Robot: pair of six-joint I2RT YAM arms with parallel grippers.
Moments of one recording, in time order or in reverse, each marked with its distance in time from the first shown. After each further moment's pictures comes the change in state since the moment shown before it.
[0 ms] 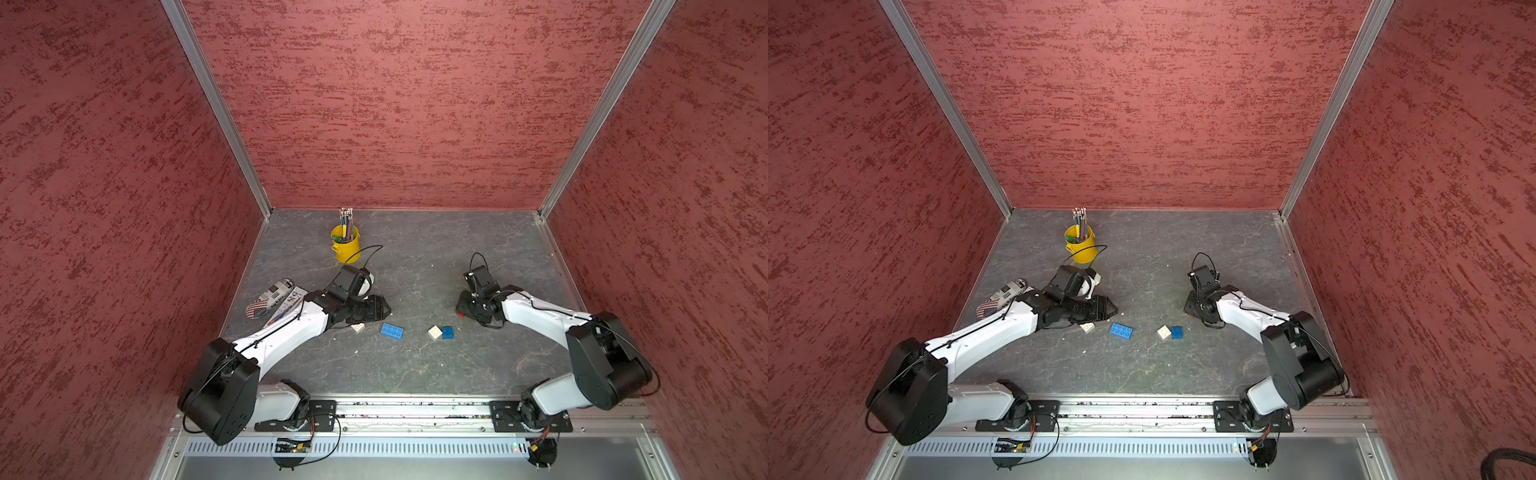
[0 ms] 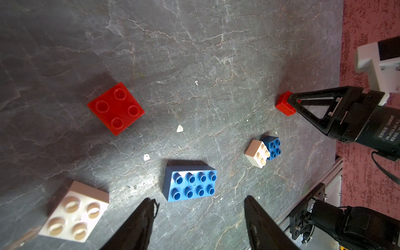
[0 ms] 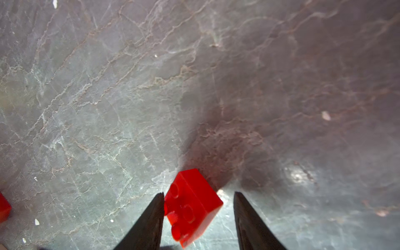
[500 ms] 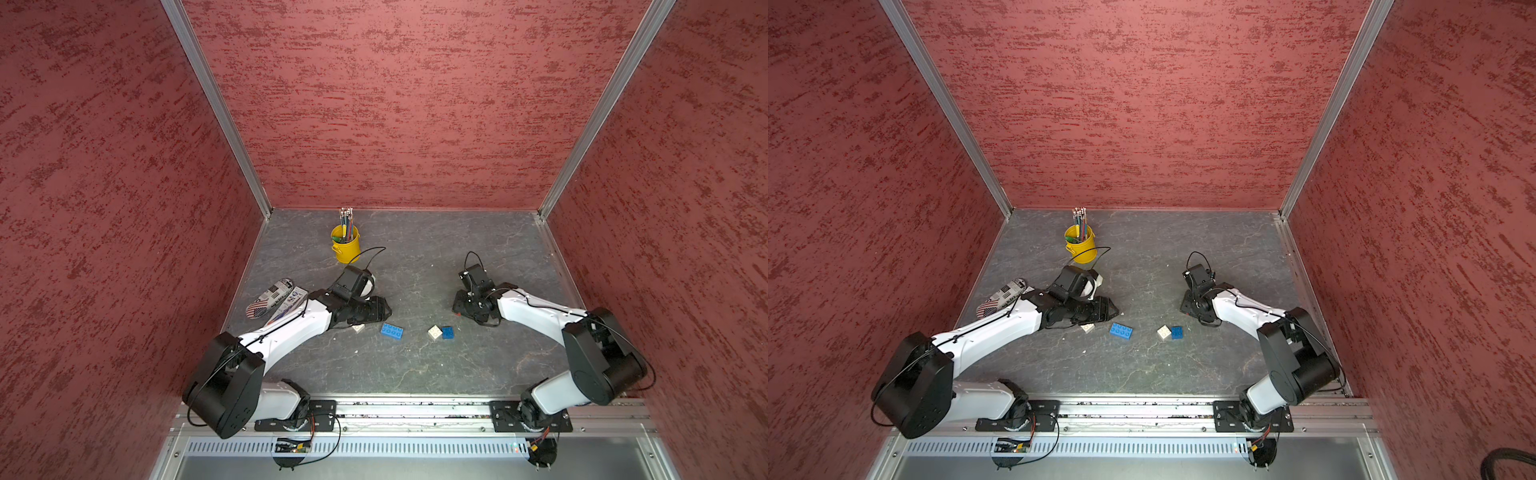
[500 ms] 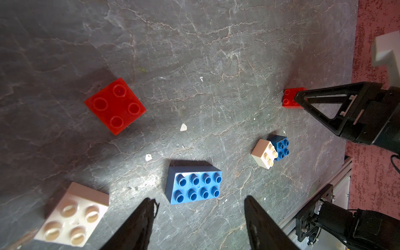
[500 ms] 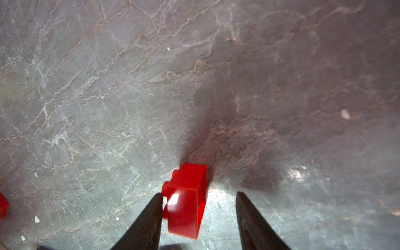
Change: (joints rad) left arm -0.014 0.038 0.012 -0.004 -0.013 0.002; right arm 0.025 0.018 0.037 -0.035 0.019 0.006
